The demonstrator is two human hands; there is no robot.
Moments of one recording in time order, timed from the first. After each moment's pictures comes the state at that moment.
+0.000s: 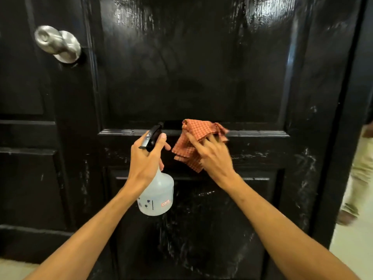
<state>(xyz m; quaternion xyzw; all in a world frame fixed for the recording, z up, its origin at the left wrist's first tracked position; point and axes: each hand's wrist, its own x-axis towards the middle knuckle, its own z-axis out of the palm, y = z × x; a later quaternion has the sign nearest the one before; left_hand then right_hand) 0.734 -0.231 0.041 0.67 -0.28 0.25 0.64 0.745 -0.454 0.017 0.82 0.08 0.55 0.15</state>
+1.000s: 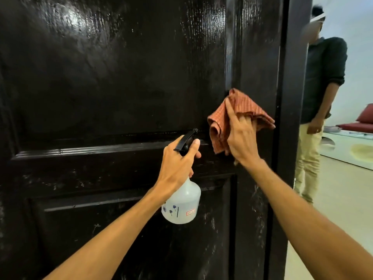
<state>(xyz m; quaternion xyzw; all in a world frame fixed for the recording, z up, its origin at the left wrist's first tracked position) 0.698 -0.421 0.059 0.66 -0.41 0.13 0.62 0.690 -0.659 0.078 0.79 -0.04 0.62 -0.02</state>
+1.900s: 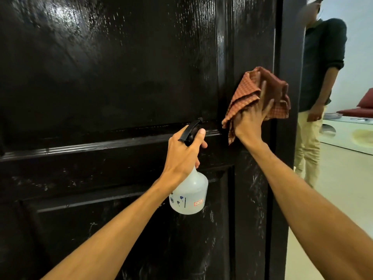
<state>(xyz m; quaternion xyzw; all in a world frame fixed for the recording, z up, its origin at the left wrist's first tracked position) 0.689 -0.447 0.062 0.65 -0.43 0.12 0.62 0.692 -0.698 0.085 0.78 -0.16 0.60 -0.07</state>
